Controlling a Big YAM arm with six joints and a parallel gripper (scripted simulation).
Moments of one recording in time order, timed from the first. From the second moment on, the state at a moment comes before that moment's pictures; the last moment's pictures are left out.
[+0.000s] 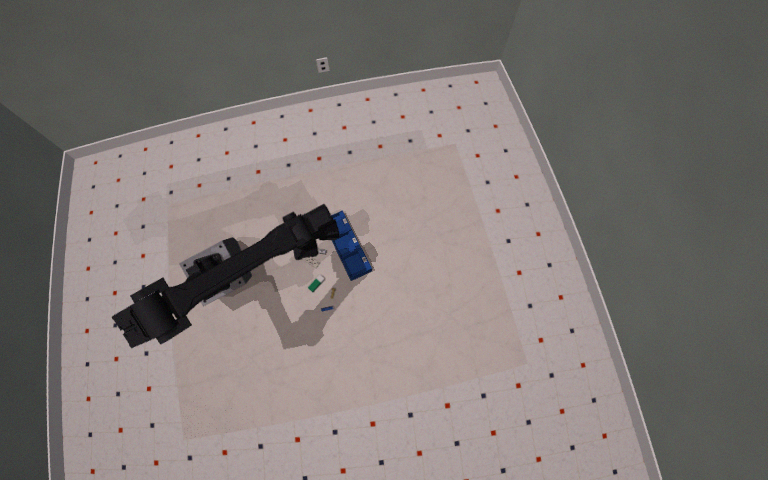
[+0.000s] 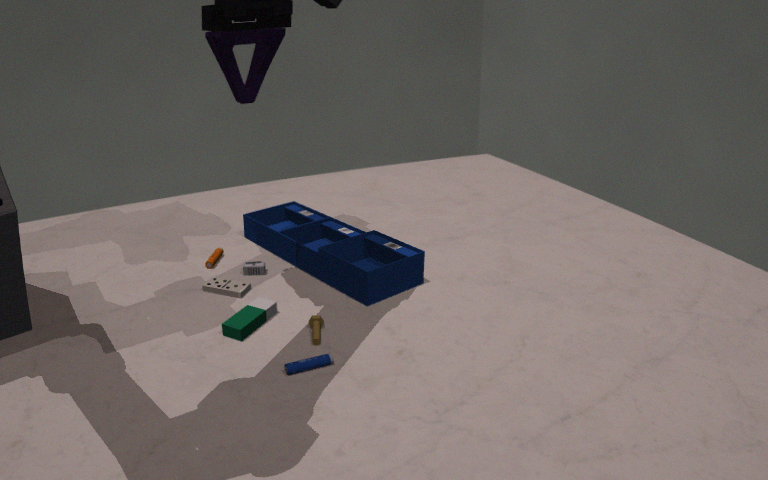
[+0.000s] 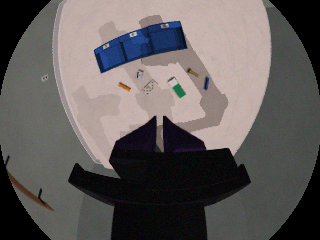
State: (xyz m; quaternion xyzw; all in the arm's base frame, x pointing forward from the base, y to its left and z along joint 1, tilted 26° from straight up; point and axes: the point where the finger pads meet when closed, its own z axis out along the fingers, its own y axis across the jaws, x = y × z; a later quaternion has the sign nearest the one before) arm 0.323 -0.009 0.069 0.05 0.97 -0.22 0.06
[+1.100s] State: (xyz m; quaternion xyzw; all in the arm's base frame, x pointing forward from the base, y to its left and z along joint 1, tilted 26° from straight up) arm 0.463 -0.098 -0.040 -0.06 0.97 -0.23 0.03
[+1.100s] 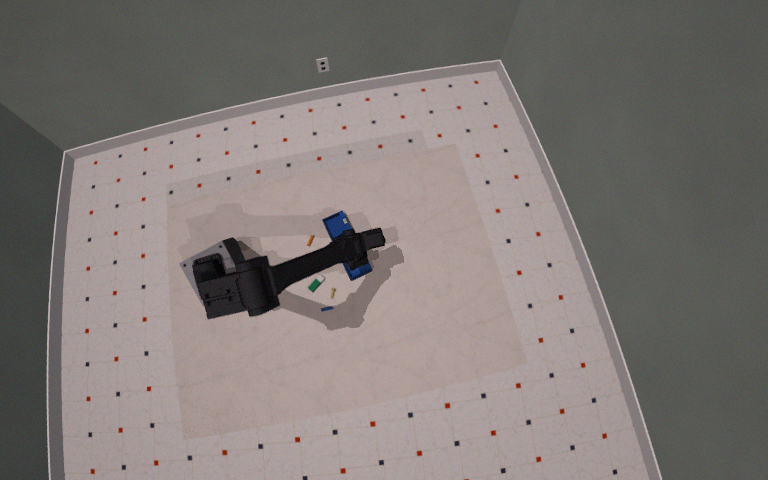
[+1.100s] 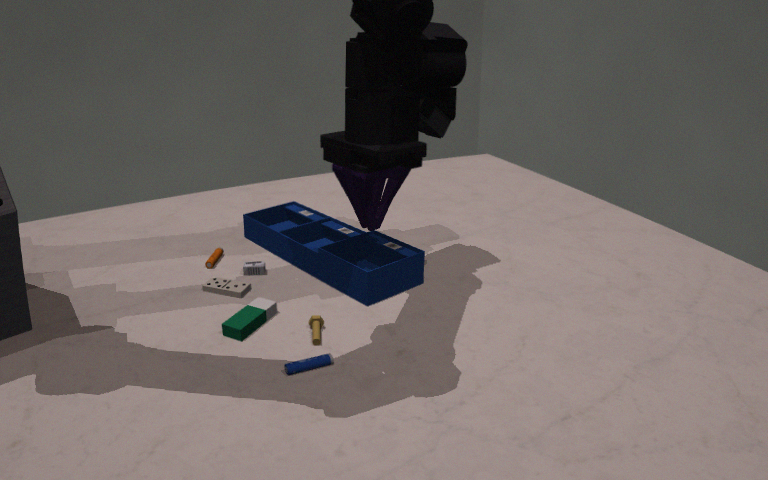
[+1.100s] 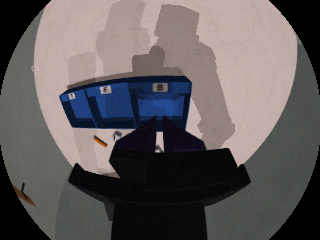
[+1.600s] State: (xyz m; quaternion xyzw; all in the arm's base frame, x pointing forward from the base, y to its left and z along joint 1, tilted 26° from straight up) arm 0.462 -0.097 -0.039 -0.07 0.97 -0.23 0.03
